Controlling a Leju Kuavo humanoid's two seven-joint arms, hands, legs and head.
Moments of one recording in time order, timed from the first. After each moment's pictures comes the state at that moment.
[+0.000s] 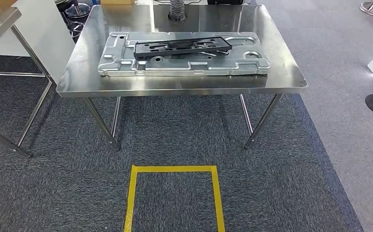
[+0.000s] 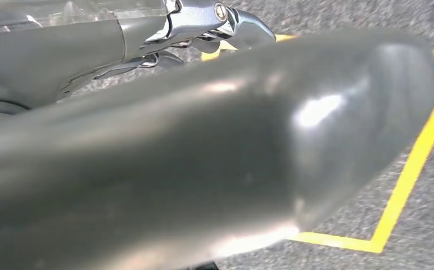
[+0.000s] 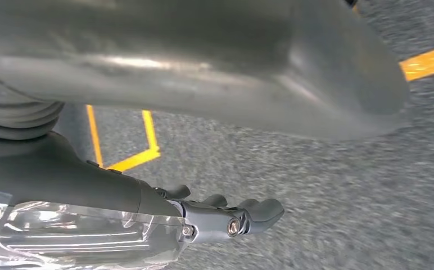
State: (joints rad) left arm -0.06 0.04 -1.15 -0.11 1.55 0.00 -0.56; right arm -0.02 0.00 -1.12 -0.26 0.93 -0.20 -0.04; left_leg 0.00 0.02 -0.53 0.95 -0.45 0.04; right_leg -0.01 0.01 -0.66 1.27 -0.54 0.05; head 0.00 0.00
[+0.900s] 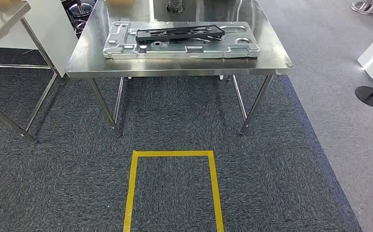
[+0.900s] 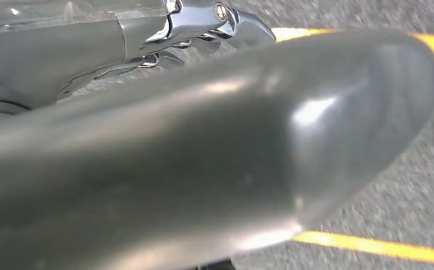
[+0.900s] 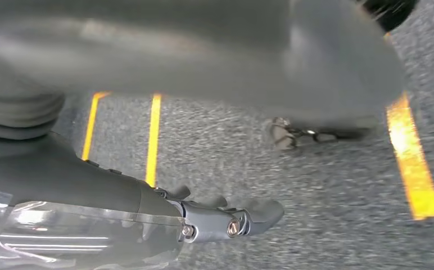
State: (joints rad) left arm -0.07 0.04 -1.17 -0.11 1.55 0.05 -0.49; right arm -0.04 0.03 -1.10 -0.22 0.93 0.09 -0.09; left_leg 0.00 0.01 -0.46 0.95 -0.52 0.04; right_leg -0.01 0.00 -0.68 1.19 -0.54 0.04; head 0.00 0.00
